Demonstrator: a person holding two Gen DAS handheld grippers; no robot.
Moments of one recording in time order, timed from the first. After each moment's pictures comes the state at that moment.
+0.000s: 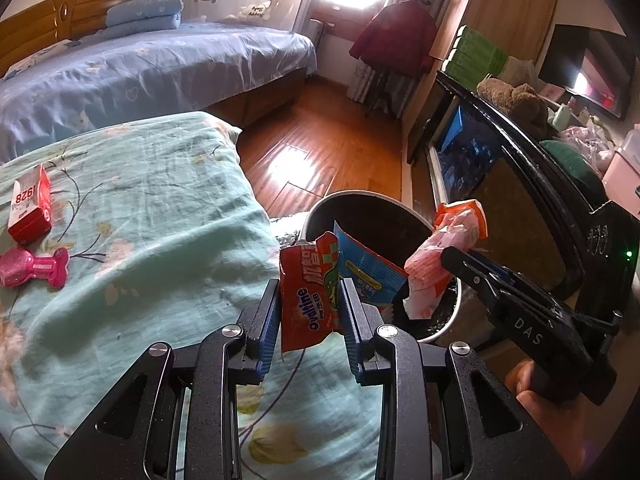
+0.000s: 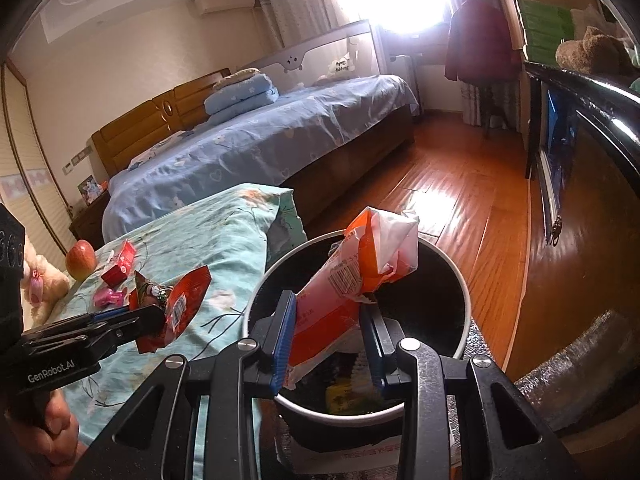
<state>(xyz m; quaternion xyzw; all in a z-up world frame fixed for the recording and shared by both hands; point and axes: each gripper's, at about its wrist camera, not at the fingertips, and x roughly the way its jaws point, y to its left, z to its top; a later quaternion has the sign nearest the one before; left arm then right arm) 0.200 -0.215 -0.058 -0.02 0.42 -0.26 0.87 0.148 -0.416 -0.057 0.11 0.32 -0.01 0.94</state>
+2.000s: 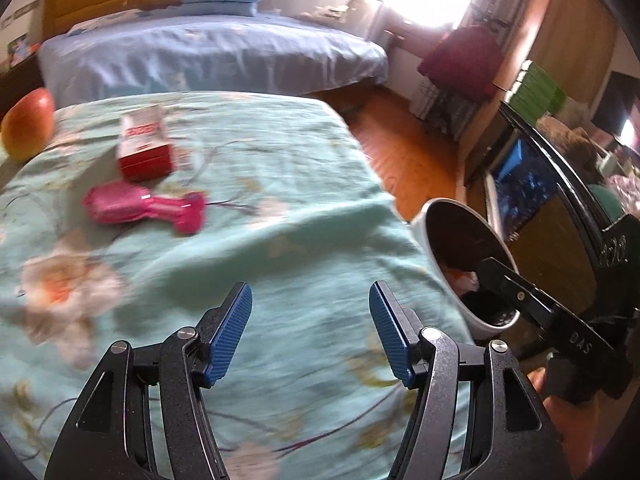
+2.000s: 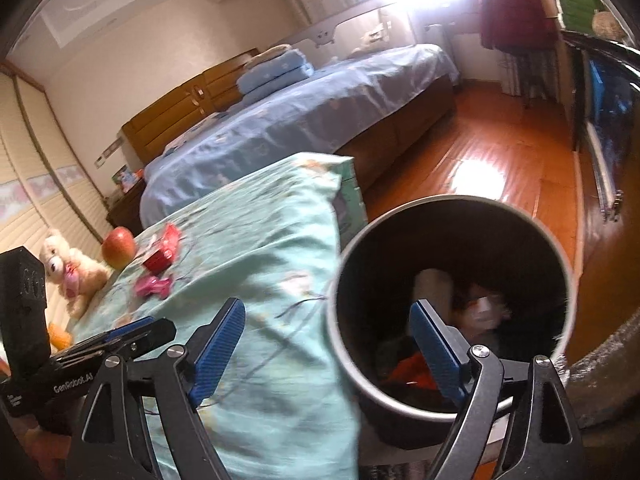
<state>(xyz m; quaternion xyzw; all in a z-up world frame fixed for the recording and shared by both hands) 0.196 -0.106 -0.076 -0.07 0.43 -0.15 0.89 0.170 -0.359 -0.068 0.14 0.36 0.08 0.92</state>
